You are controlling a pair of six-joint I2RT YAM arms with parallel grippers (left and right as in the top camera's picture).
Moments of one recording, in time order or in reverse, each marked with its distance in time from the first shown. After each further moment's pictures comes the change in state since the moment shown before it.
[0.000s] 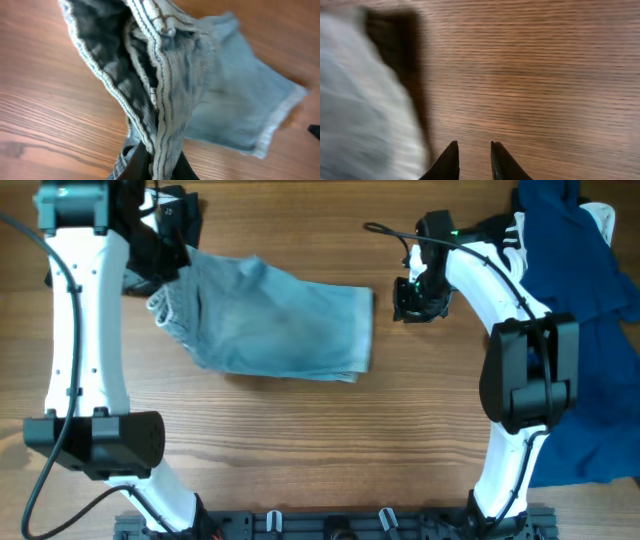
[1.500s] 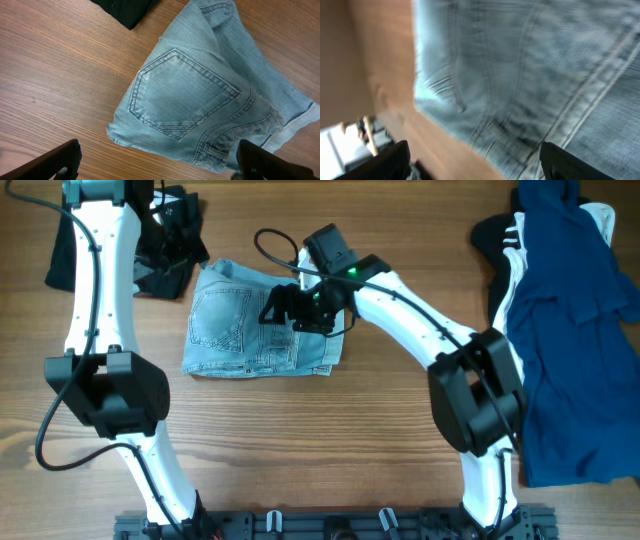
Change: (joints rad) left arm 0.042 0.240 0.058 0.027 0.006 -0.072; right arm 0.384 0.003 0.008 0.400 -0.362 0.386
